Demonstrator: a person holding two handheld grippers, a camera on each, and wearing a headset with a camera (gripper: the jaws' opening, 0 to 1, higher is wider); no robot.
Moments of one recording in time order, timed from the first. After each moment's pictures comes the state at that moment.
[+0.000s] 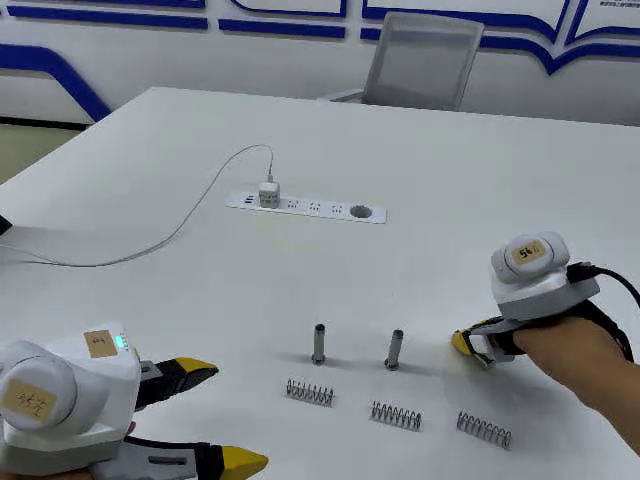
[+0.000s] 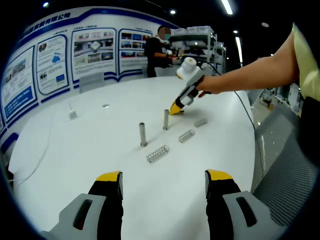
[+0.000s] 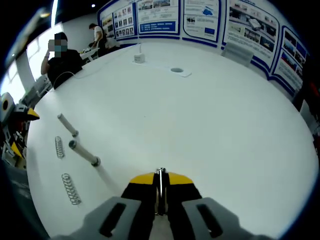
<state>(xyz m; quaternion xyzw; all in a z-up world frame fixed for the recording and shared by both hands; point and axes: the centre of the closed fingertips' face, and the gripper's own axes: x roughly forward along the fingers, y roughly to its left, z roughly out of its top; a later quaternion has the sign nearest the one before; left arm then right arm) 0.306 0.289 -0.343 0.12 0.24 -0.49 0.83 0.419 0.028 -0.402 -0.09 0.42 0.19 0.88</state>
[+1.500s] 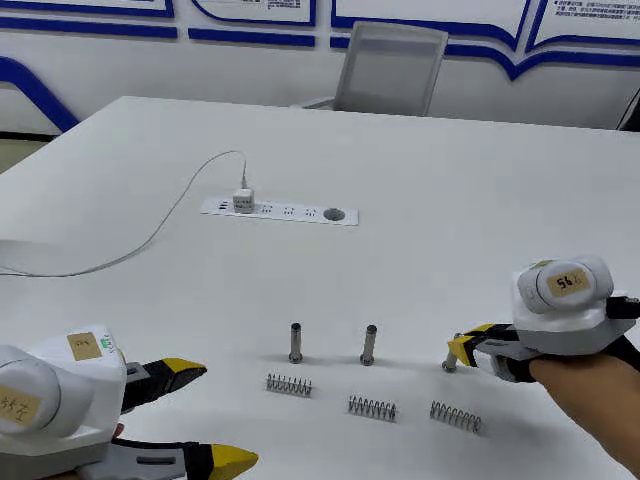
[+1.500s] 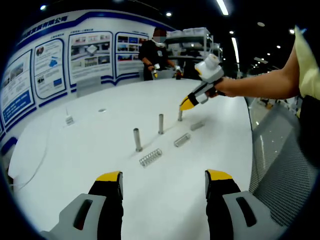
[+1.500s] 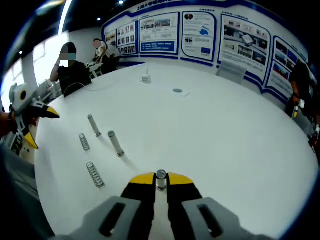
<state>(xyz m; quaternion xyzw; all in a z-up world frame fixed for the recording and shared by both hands) 0.300 0.278 -0.337 0.12 0.22 -0.51 0.83 0.367 0.027 -0.359 -0.09 0.34 0.19 0.92</state>
